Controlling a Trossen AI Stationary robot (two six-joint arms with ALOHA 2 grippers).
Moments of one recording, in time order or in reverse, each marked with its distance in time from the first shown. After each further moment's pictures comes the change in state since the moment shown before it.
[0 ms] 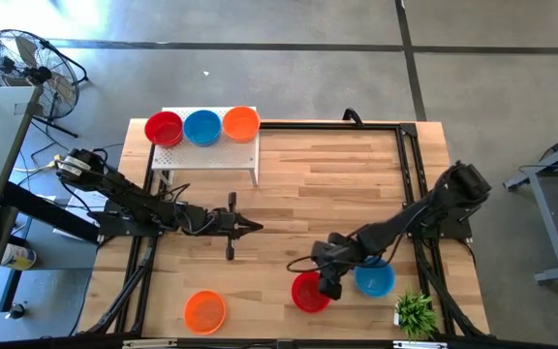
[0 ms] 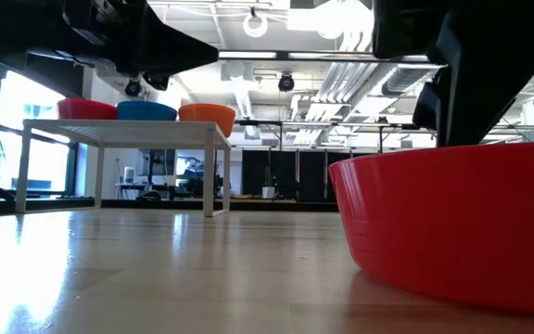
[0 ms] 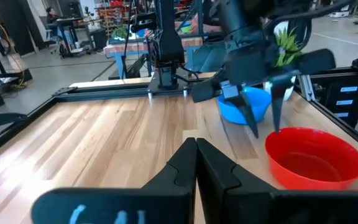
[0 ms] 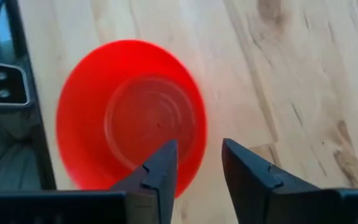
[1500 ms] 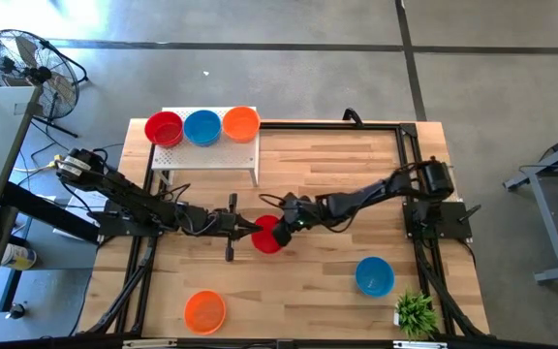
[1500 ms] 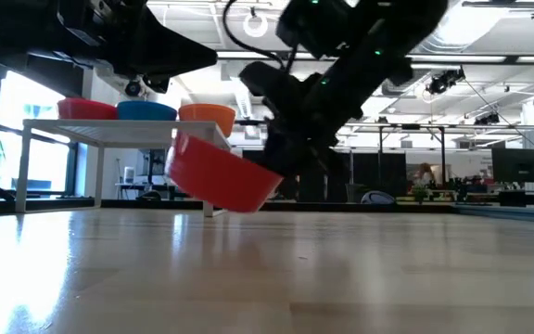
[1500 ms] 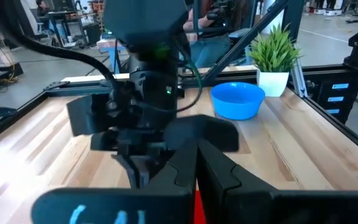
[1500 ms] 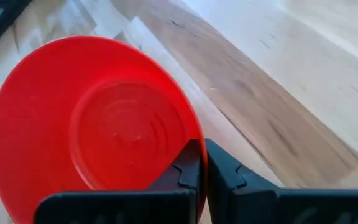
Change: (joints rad) left arm 0.000 0.000 0.002 -0.023 0.023 -0.023; right arm -0.376 0.224 0.045 0.446 0.113 -0.006
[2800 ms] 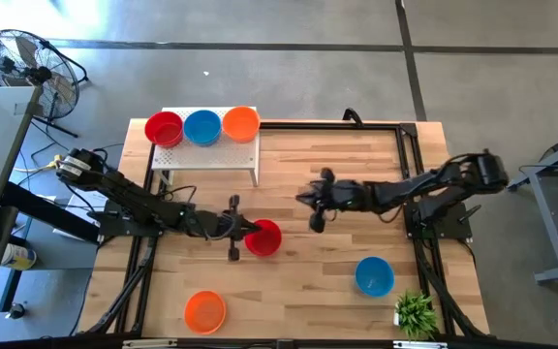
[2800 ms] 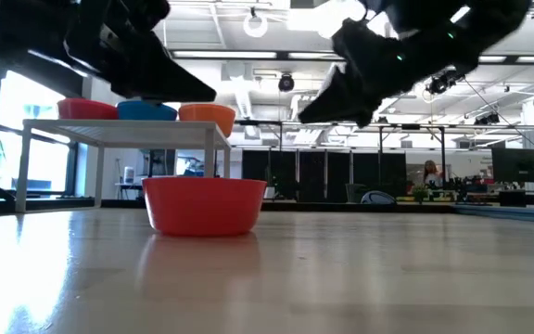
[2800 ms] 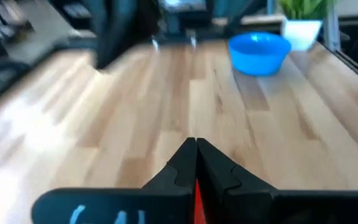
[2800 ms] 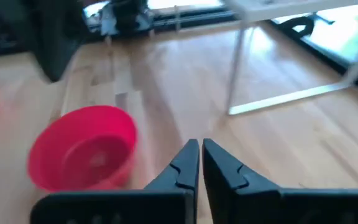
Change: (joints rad) left arm 0.000 0.000 0.066 -0.276 -0.059 -0.073; right arm -0.063 -0.422 -0.420 0.363 0.101 -0.648
